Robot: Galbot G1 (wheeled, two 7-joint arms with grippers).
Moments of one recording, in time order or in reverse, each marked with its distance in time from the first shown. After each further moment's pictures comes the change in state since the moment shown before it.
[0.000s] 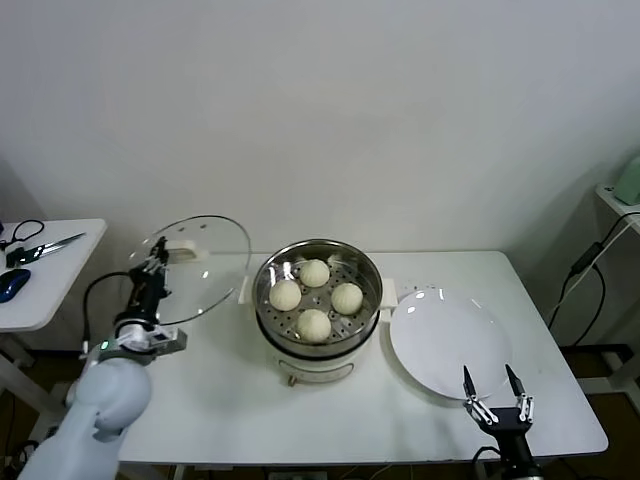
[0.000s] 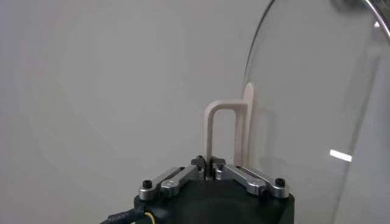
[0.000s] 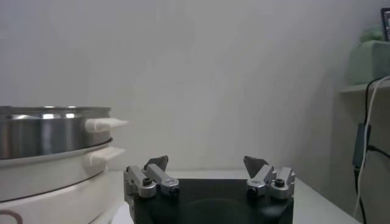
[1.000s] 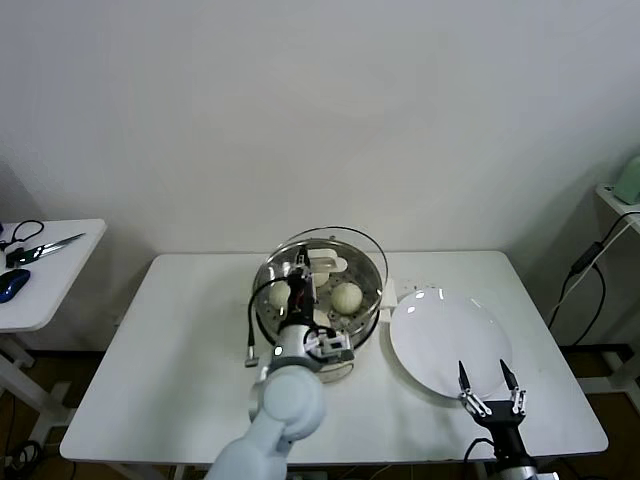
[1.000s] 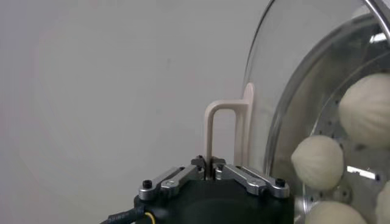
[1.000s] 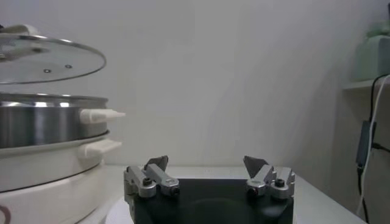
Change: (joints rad) left arm -0.153 -0.462 0.488 0.069 0.514 0.257 0.154; right arm 0.048 -0.003 -0.028 -0.039 -0.024 -0.005 0.027
